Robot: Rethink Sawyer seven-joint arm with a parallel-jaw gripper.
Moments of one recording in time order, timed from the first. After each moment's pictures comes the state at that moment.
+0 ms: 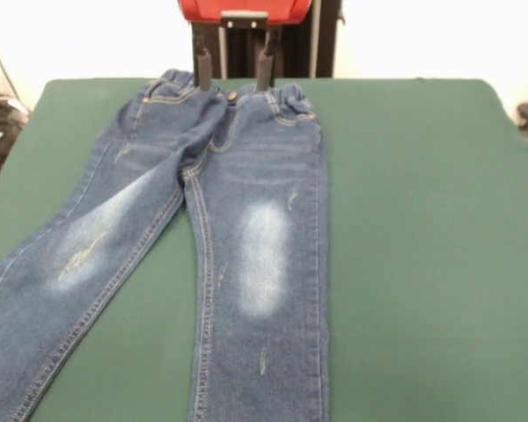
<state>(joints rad) -0.16 -0.61 -0.13 1.25 0.01 1.03 1.40</state>
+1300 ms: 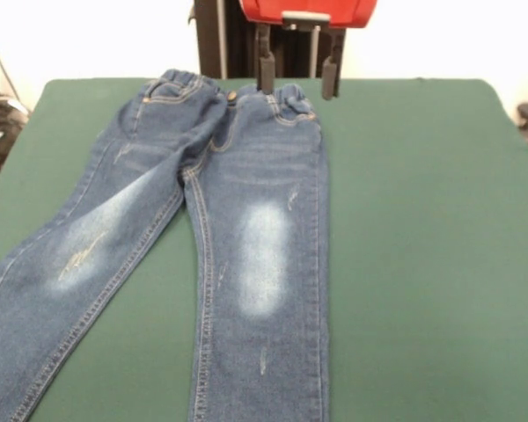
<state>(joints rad) -0.09 -0.60 -0.16 1.27 0.14 0.98 1.62</state>
